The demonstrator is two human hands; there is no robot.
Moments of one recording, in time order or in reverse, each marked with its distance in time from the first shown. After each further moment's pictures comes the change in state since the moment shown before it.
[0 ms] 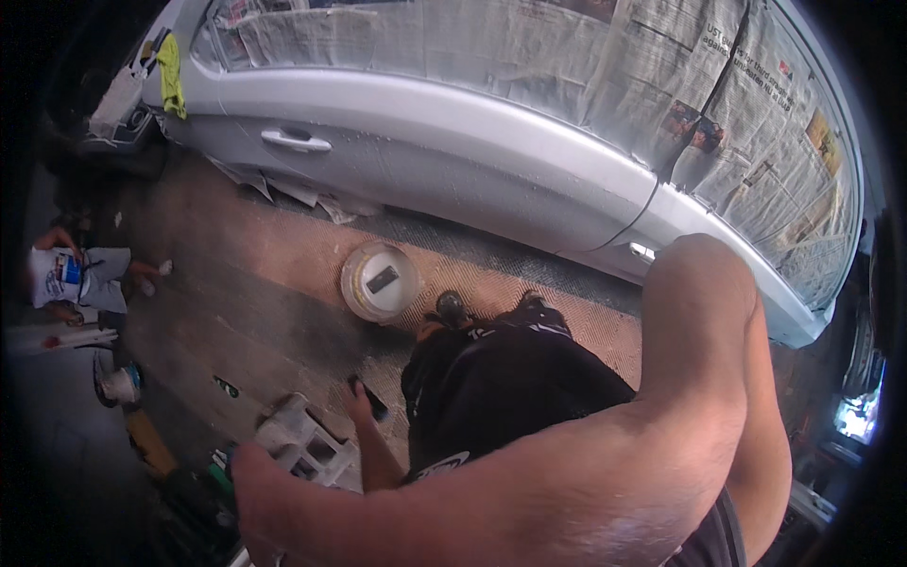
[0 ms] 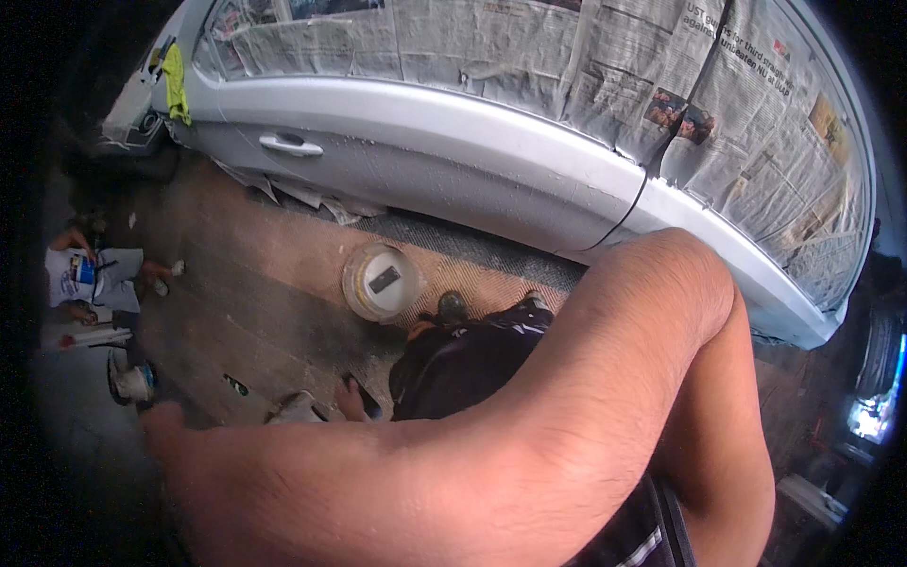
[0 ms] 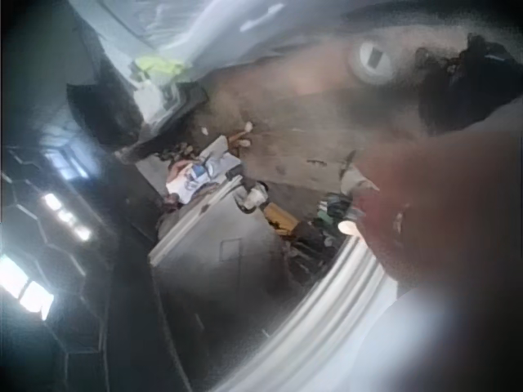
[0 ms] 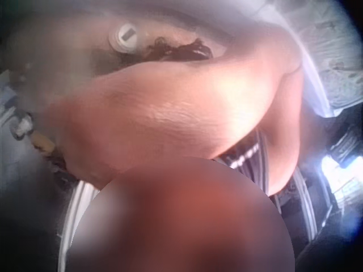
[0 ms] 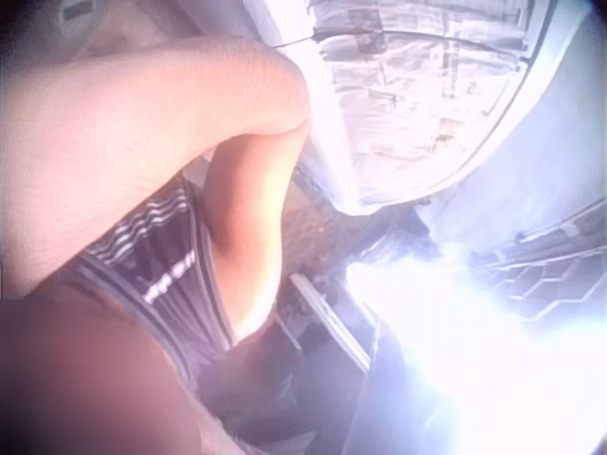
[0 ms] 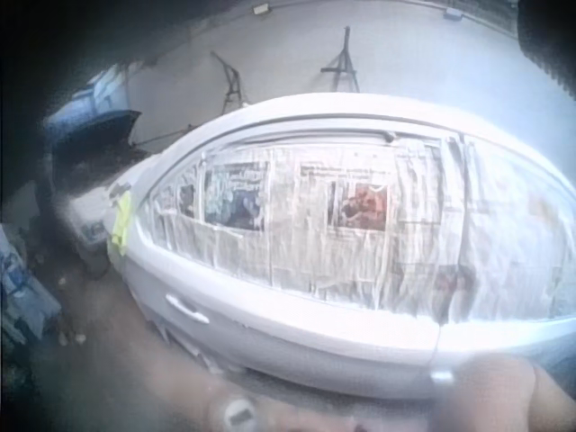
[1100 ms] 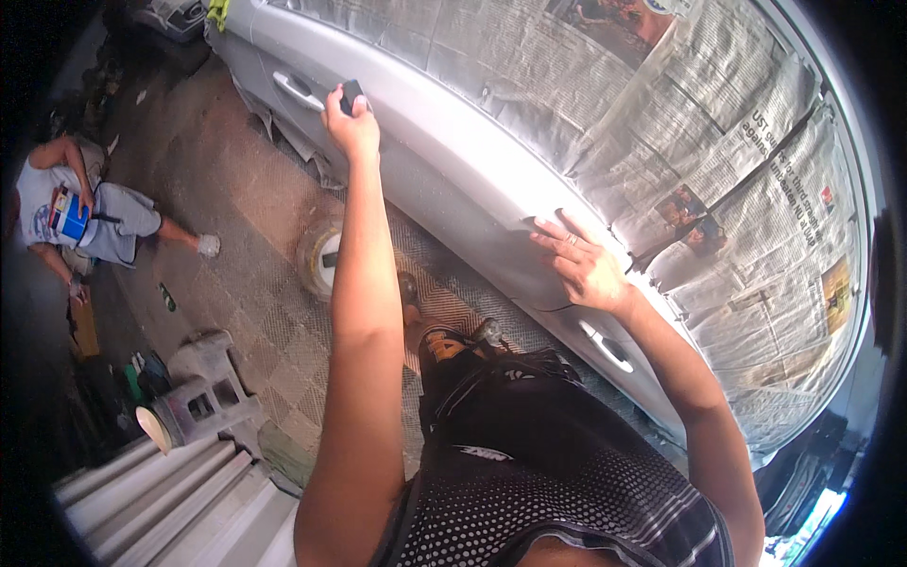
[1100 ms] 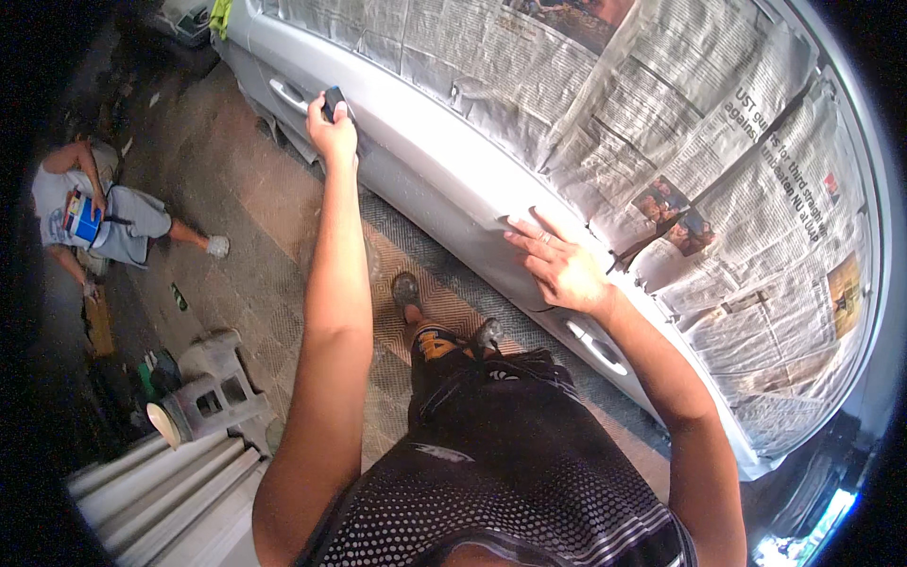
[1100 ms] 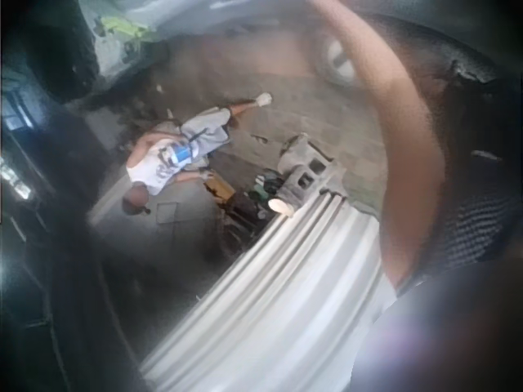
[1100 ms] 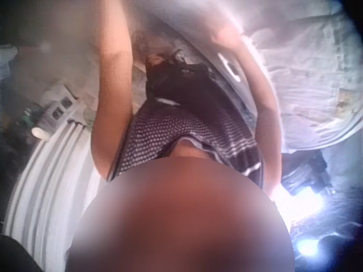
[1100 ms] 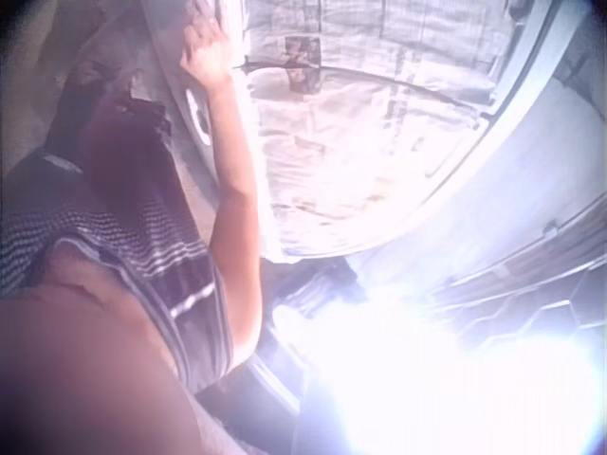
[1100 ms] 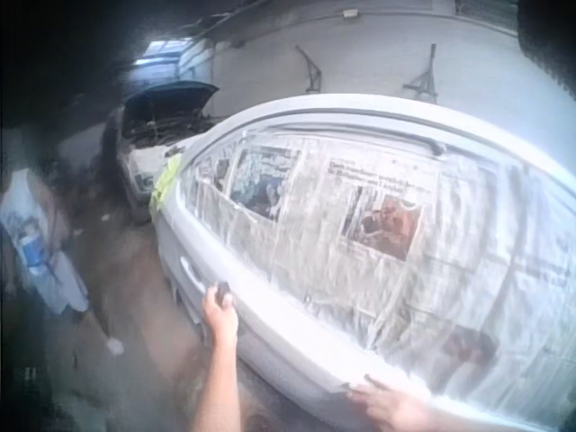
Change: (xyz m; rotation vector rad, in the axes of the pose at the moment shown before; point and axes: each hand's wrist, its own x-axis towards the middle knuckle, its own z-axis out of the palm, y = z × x) left_hand 0.037 0.576 -0.060 -0.882 0.717 0.555; right_hand -0.352 0.177 0.000 -0.258 -0.323 0.340
